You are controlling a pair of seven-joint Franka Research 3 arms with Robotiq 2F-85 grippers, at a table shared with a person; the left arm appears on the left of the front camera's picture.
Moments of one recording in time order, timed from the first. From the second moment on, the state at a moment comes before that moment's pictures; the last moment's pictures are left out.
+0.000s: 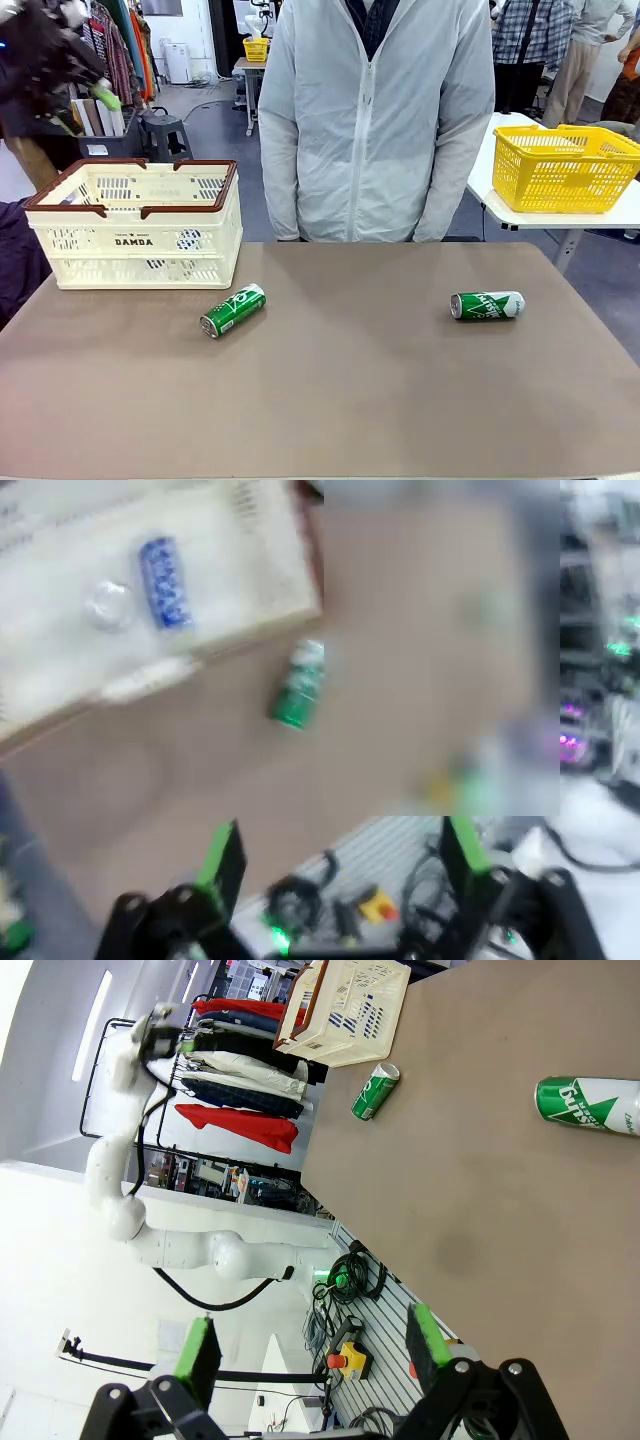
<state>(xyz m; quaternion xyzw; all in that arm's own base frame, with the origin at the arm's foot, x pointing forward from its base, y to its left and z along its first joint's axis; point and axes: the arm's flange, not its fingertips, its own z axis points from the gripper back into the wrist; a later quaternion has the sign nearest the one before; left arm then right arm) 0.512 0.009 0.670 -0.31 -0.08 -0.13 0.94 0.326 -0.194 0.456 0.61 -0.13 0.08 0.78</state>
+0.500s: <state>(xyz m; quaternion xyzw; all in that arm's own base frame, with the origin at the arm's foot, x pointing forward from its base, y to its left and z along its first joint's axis) 0.349 0.085 0.497 -0.58 -0.08 -0.18 0.79 0.326 -0.194 0.457 0.61 -0.13 0.08 0.78</state>
